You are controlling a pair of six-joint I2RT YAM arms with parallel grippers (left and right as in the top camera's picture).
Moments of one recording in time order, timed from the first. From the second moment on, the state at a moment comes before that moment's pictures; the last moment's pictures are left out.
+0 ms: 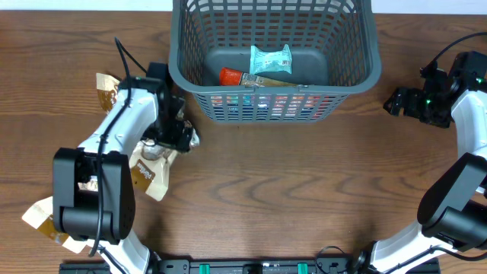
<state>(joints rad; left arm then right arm) -0.14 1.85 1.25 -1.01 -0.06 0.15 -0.42 1.84 1.43 -0.86 -0.19 -0.14</state>
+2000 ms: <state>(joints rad) -0.14 1.35 1.57 -0.90 -0.14 0.06 -0.42 1.84 1.43 -0.87 -0.18 -0.14</state>
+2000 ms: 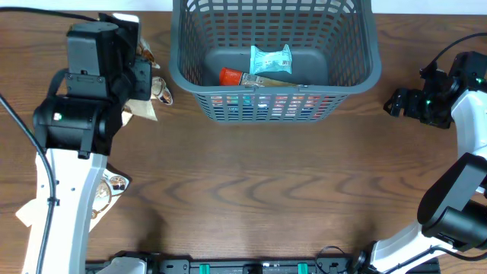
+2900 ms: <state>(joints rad) -0.58 1.77 1.93 -0.72 -0.03 0.70 -0.42 1.84 1.43 -0.88 -0.18 -0.14</state>
